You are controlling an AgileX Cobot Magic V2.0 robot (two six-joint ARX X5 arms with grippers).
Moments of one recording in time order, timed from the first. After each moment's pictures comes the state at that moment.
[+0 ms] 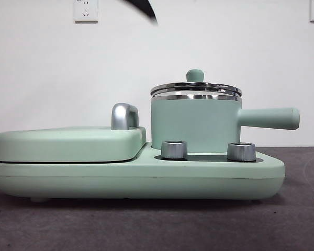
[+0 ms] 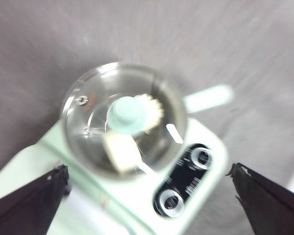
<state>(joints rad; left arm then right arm) -0.69 1.86 2.34 -1.33 0.19 0.13 0.47 0.26 0.99 -1.11 -0.18 0.16</state>
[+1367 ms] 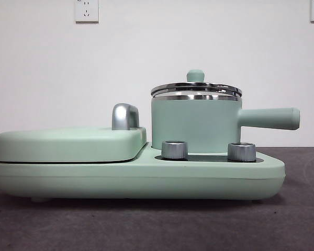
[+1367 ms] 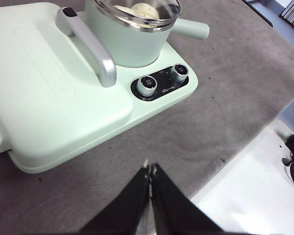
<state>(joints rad) -0.71 0.47 0.86 -0.93 0.15 -0.26 0.47 0.26 0.99 -1.10 -0.24 0.16</state>
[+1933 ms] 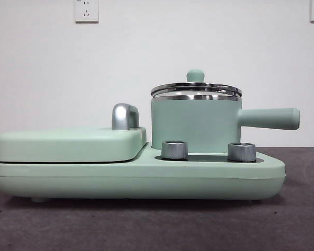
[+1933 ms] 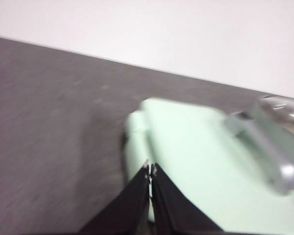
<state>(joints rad) -0.05 0.05 0.24 -0.34 0.19 -0.25 0.47 0.26 0.99 -1.10 -0.24 0.16</state>
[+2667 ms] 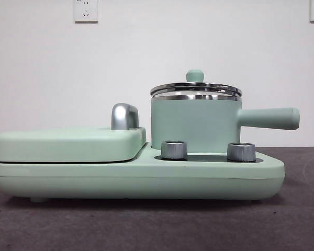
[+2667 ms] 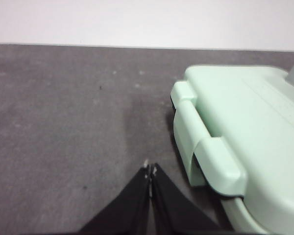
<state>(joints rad) -0.01 0.01 0.04 -0.18 0.13 -0.04 0.47 0.26 0.99 -1.10 -0.24 0.16</state>
